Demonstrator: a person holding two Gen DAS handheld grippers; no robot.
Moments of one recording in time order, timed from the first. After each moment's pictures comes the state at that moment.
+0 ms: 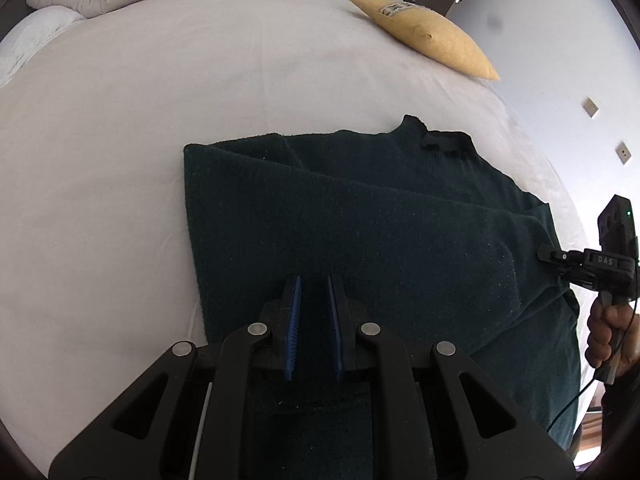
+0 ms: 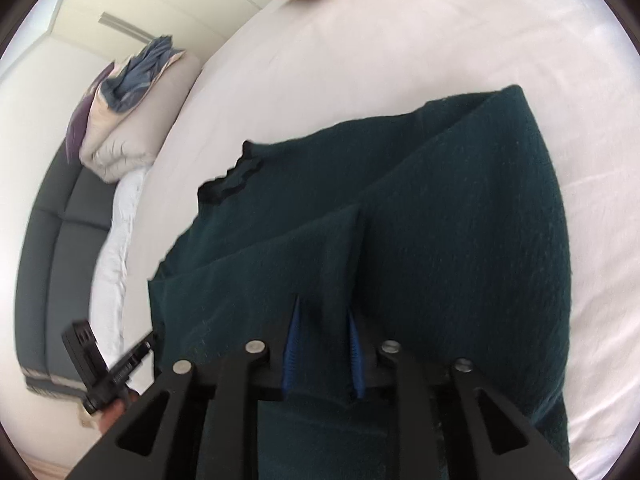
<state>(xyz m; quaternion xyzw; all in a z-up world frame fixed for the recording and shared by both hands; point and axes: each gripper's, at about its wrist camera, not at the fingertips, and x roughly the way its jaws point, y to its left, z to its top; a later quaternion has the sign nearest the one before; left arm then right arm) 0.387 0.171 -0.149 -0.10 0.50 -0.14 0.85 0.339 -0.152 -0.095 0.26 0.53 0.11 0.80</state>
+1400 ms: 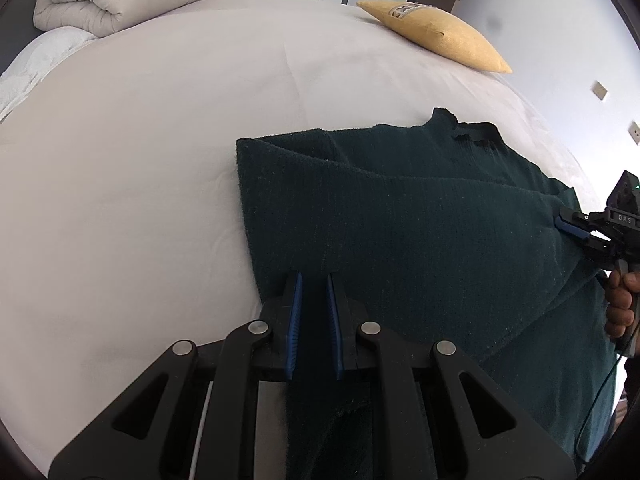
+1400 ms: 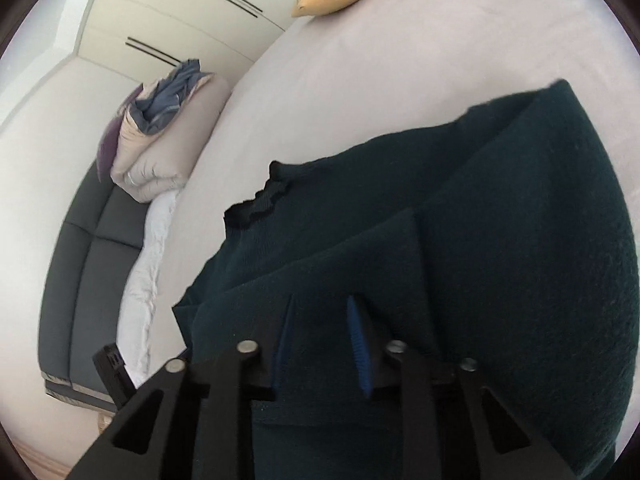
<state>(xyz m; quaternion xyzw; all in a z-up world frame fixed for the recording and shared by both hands) 0.382 0.185 -0.171 -0.05 0.47 -0.12 0.87 0.355 -0.165 -0.121 0.37 0.45 0.16 0.79</state>
